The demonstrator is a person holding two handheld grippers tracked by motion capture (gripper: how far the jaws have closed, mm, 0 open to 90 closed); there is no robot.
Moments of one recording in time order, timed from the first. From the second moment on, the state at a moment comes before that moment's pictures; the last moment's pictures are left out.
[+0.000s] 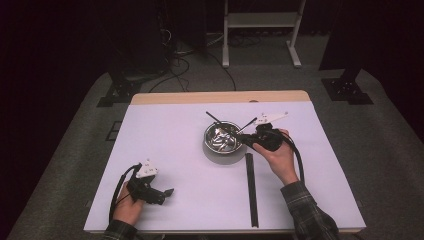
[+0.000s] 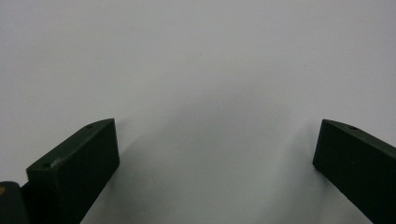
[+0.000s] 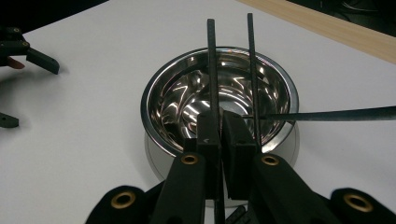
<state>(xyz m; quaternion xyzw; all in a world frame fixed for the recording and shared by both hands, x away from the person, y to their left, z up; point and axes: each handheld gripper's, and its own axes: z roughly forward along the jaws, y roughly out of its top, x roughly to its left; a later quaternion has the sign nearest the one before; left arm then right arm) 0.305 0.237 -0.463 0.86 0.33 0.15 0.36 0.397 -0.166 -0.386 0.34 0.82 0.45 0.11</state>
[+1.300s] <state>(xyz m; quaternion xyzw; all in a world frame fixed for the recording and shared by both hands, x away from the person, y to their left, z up) 0.305 0.237 -0.463 0.86 0.33 0.15 0.35 0.432 -0.115 -0.401 0.34 0.83 0.44 0.10</state>
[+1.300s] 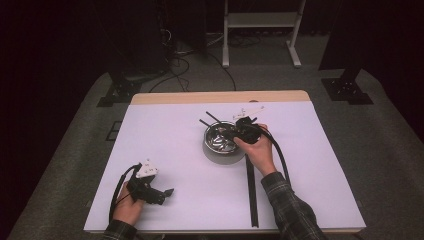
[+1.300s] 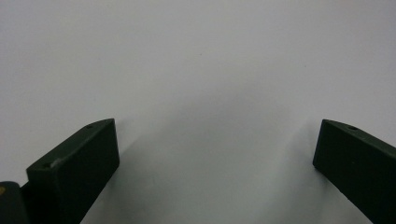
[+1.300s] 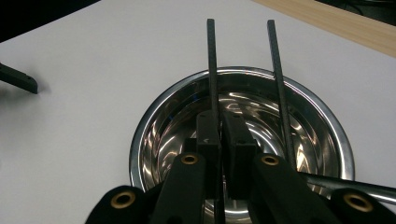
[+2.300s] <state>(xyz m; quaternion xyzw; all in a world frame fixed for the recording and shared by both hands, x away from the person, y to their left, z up) 0.305 0.237 -0.463 0.86 0.33 0.15 0.35 0.444 -0.096 -0.414 0.35 0.83 0.43 0.10</state>
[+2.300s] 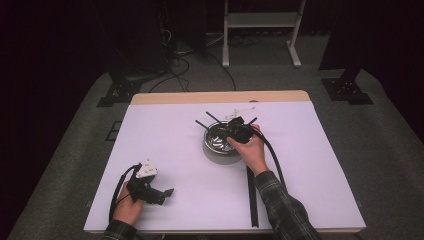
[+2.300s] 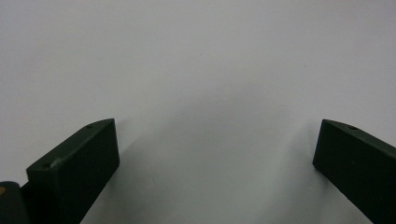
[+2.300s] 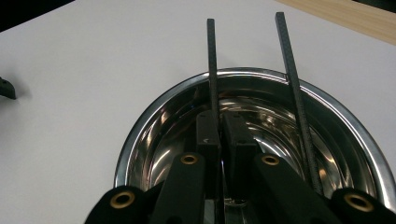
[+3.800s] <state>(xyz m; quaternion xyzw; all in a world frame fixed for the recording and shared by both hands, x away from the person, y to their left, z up) 0.305 0.237 -0.463 0.86 0.33 0.15 0.36 0.396 -0.177 -0.391 0.35 0.81 0.45 0.13</state>
